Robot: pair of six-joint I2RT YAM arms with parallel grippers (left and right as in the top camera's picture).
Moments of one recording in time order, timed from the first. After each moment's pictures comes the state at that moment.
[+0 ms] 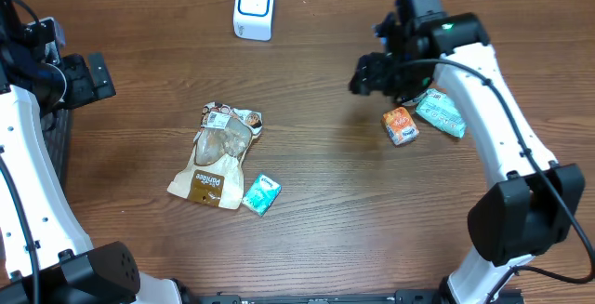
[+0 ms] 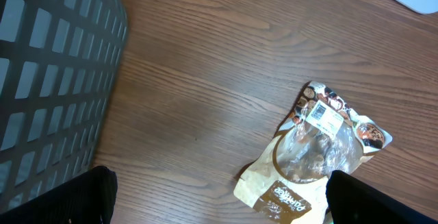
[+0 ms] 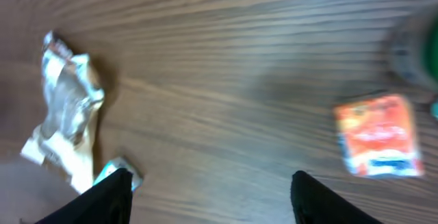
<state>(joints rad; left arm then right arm) 0.39 1.68 1.95 -1.43 0.07 0.00 0.26 1.88 1.77 -1.18 -0.30 0.23</state>
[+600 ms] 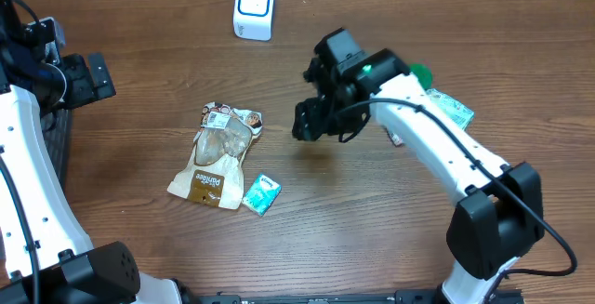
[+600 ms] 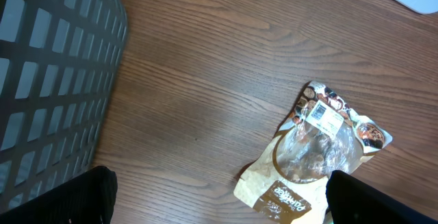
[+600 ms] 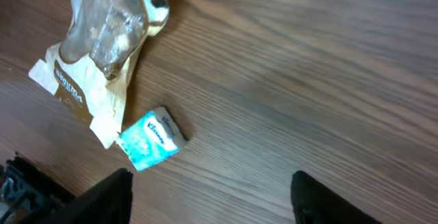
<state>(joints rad) 0.39 1.68 1.95 -1.43 0.07 0.00 0.54 1.88 1.62 -1.07 -0.33 0.27</state>
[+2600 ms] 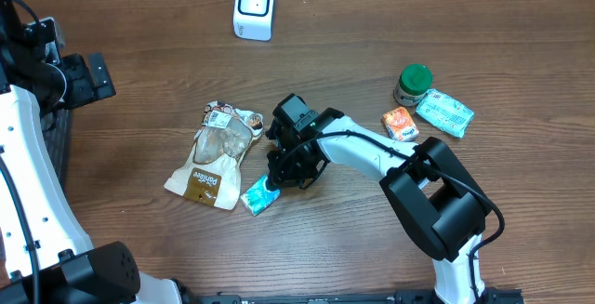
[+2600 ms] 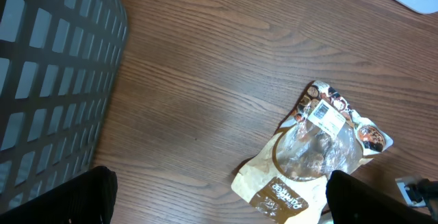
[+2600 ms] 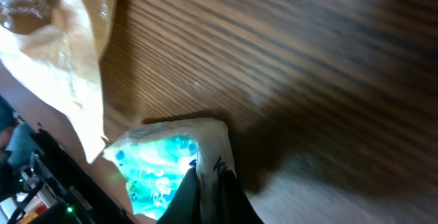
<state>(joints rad) 0.39 1.68 1.95 -1.43 0.07 0.00 0.71 2.08 1.35 -0.66 -0.59 0.46</state>
